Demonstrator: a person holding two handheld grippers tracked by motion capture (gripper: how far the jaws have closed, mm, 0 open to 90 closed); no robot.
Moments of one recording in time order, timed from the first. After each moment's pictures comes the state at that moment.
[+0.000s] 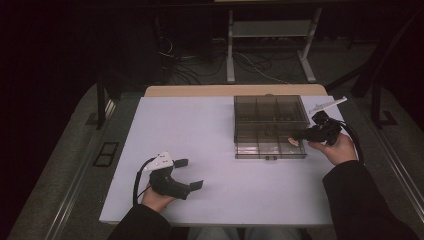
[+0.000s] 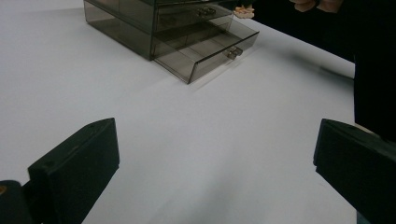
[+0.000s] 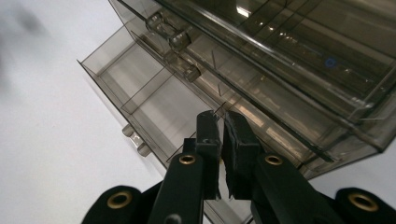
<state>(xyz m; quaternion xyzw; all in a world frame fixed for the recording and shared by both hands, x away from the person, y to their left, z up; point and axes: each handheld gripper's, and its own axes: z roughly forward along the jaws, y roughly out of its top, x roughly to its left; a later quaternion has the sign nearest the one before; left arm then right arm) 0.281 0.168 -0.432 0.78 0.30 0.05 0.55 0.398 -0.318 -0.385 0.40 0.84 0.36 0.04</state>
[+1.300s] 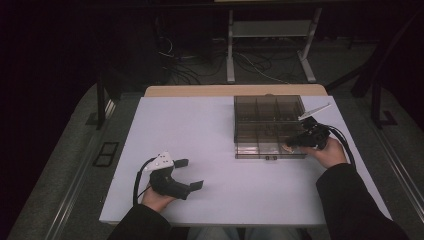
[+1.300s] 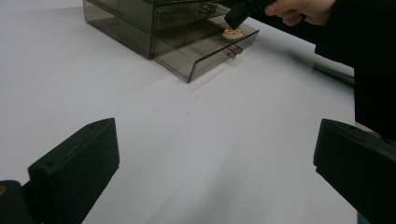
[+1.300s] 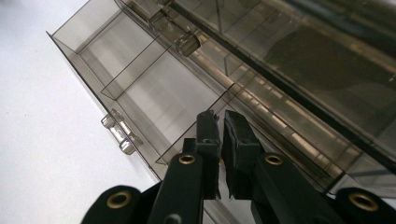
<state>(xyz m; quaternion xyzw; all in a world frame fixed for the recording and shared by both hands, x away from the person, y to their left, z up) 0.281 0.168 -0.433 0.78 0.29 0.05 0.55 0.408 -0.302 -0.416 0.40 0.85 0.33 0.02</state>
